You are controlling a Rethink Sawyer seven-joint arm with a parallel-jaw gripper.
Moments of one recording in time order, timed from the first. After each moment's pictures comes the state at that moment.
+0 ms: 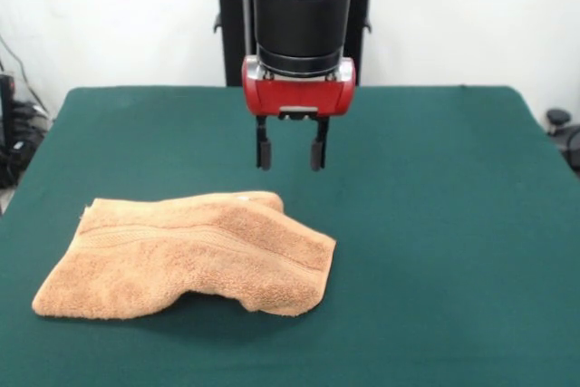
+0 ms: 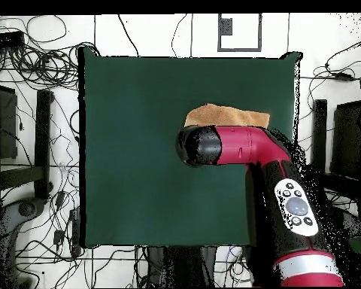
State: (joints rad) arm -0.38 -0.65 0.25 1.56 -0.36 0.65 1.78
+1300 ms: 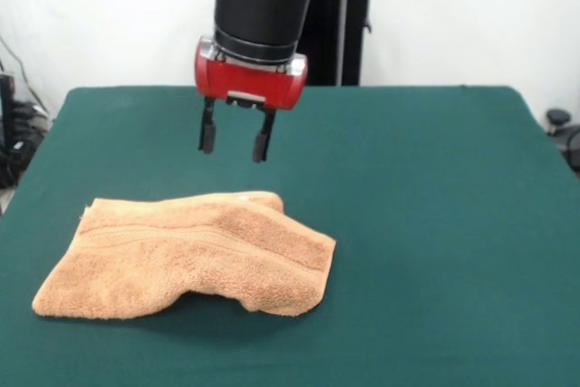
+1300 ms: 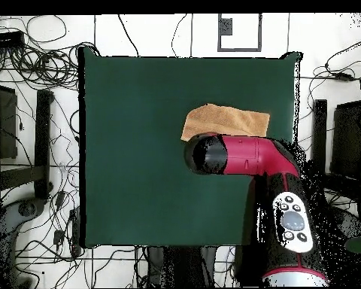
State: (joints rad) arm -0.28 -0.64 0.02 1.54 -0.34 0.57 1.78
